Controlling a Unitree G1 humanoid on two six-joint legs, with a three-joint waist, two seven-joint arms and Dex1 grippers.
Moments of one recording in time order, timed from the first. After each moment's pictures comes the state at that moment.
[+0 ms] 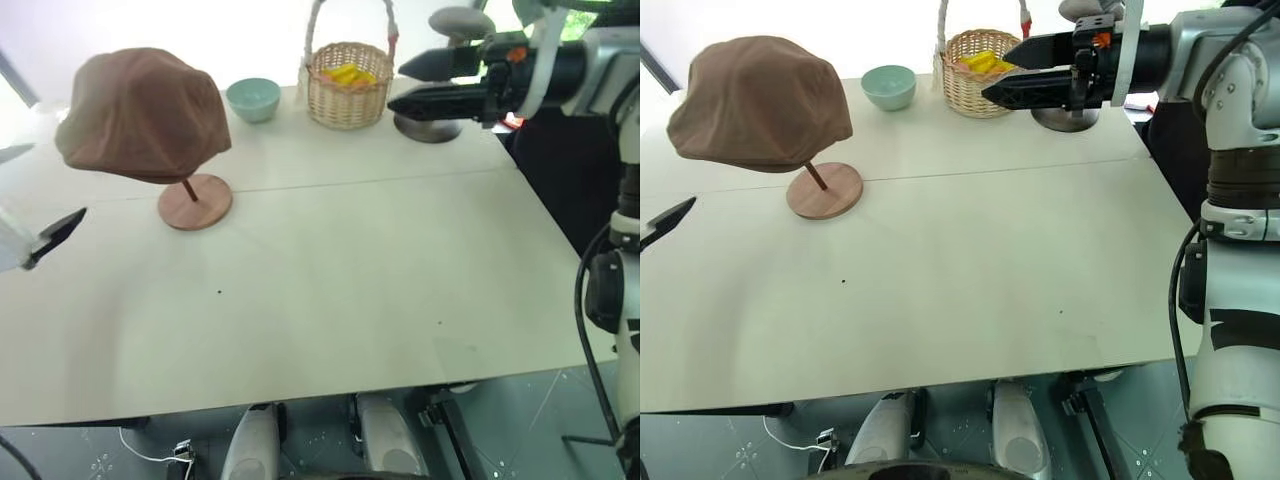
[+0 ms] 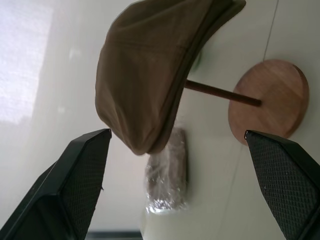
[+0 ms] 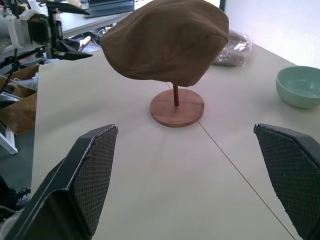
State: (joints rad) left arm 0.24 1.12 0.75 -0.05 -0.18 -0.34 -0.75; right arm -1.30 -0.80 0.07 0.29 0.53 0.95 1.24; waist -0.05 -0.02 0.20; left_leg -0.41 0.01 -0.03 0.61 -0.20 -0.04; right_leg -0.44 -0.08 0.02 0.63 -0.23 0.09
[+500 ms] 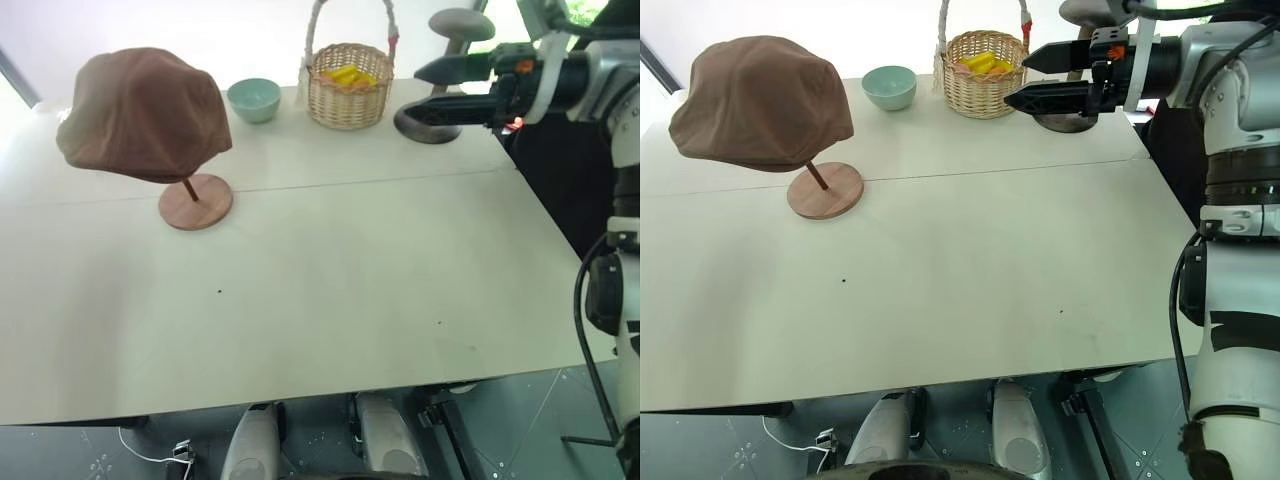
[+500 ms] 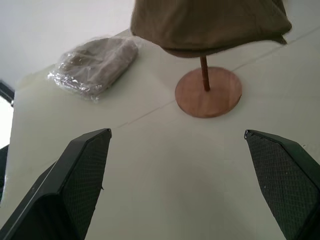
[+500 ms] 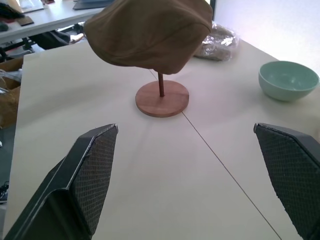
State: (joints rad) left arm 0.38 1.29 1.41 -0.05 -0.66 0.89 -1.14; right arm -1.32 -0.78 0.08 0.50 0.41 0.73 1.36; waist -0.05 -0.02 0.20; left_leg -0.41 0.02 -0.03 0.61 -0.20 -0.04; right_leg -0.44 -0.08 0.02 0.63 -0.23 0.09
